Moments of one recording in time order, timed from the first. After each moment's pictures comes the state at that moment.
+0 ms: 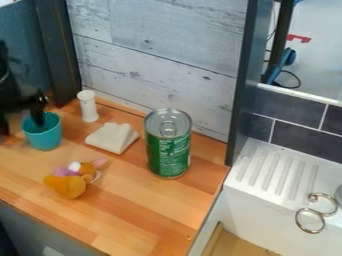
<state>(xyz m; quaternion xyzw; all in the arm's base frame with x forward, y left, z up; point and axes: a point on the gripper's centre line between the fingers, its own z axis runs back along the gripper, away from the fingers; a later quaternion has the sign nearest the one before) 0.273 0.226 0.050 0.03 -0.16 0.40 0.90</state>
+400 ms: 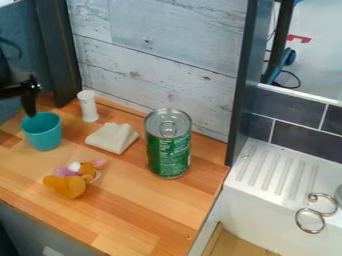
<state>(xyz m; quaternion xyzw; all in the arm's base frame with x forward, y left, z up) 0.264 0.209 0.081 0.03 -0.13 0.36 0.93</state>
